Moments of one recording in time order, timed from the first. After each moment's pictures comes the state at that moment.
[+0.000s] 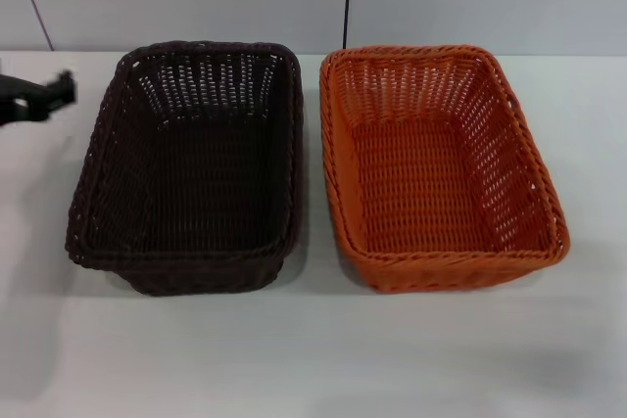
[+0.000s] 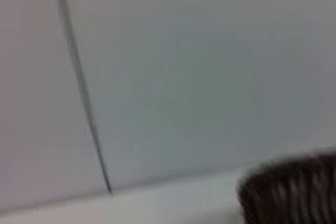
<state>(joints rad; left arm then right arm) -0.01 -1.94 -1.47 -1.59 2.88 -0.36 -0.03 0.14 2.08 -2.34 -0.59 -1.95 1.30 2.95</state>
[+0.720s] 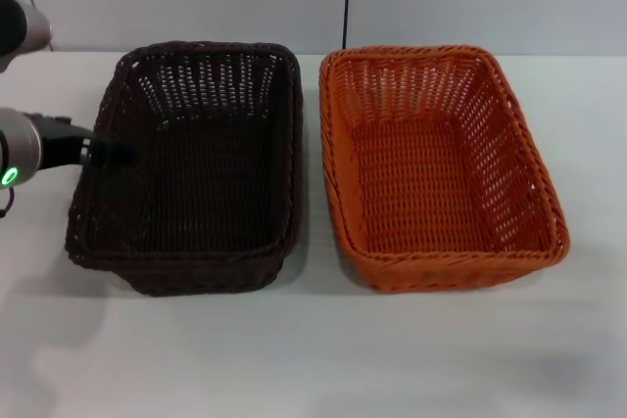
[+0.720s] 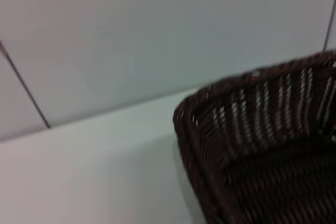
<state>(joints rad) -0.24 -2.06 -1.59 -1.58 2.87 -0.92 0.18 0.13 2.09 -2.34 -0.58 -1.95 1.30 2.95</state>
